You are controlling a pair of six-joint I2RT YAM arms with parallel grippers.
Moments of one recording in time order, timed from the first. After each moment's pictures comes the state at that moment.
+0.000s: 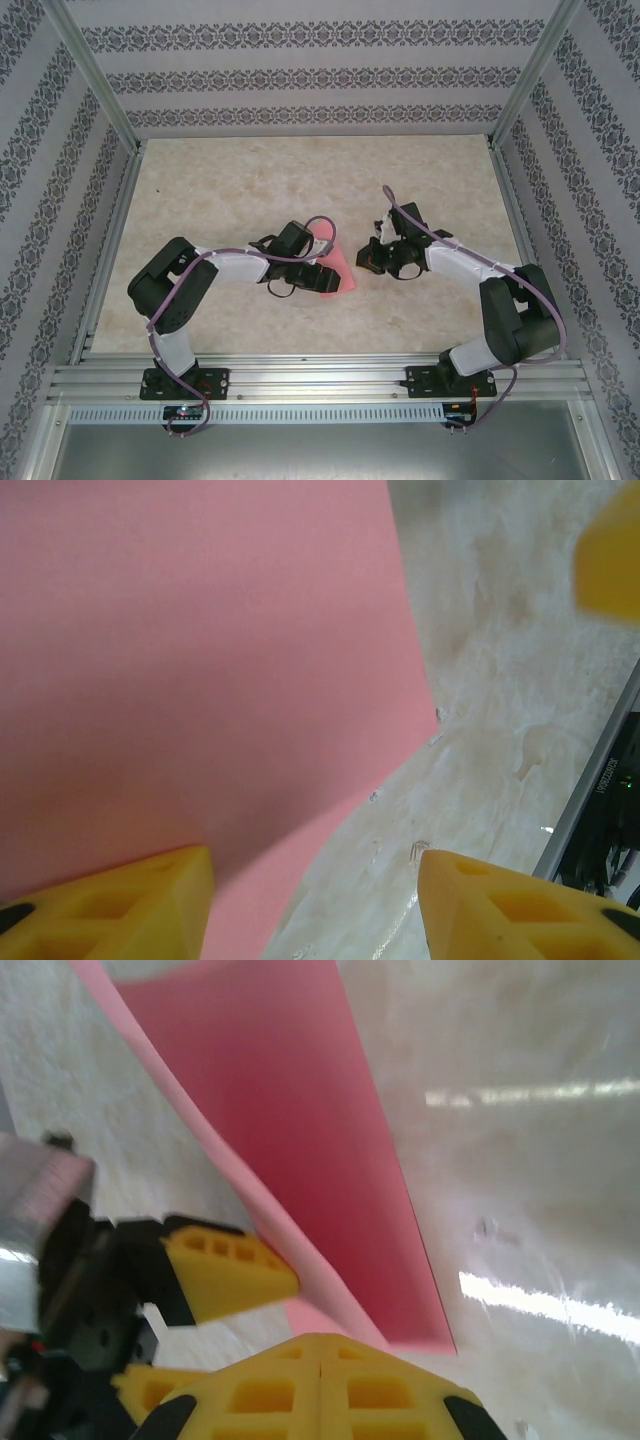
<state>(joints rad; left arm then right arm) -0.71 1.82 0.92 -0.08 0.59 -0.52 0.36 1.48 0.77 -0.36 -0.60 0.63</state>
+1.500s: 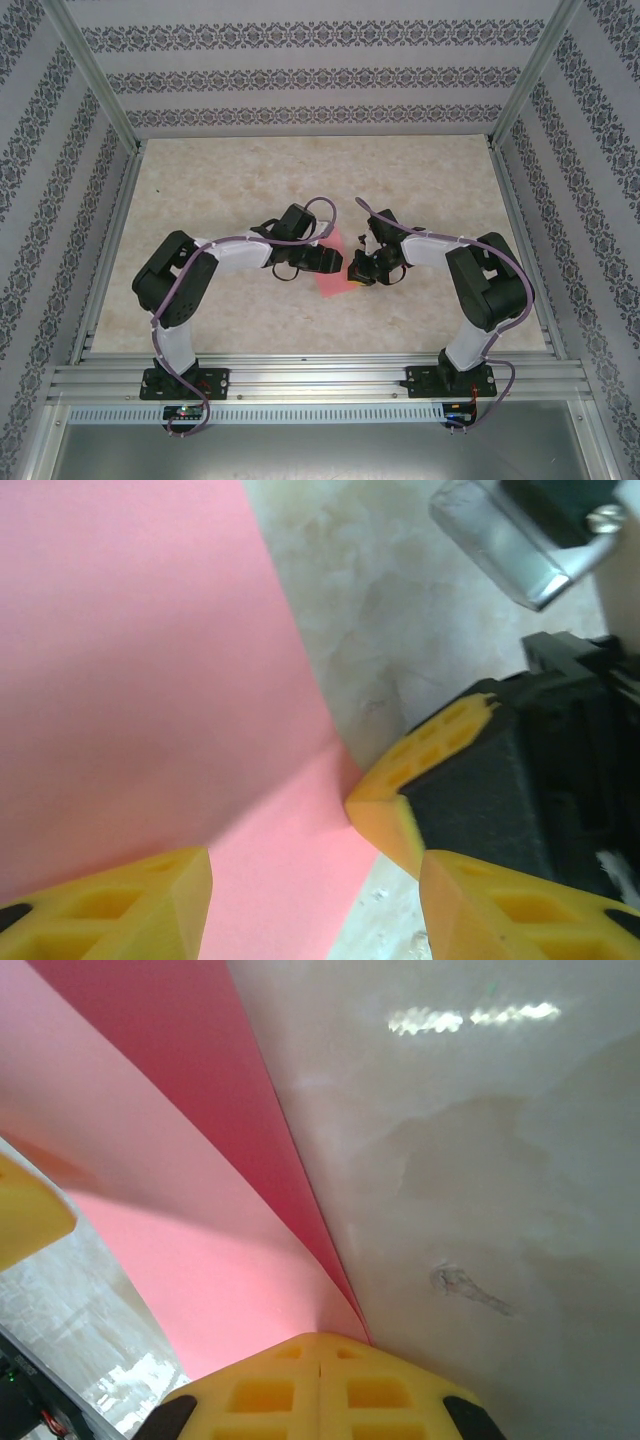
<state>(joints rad) -0.67 1.86 1.07 -0.15 0.51 -0.51 0.43 1.73 0.85 -0.40 -0.54 0.56</state>
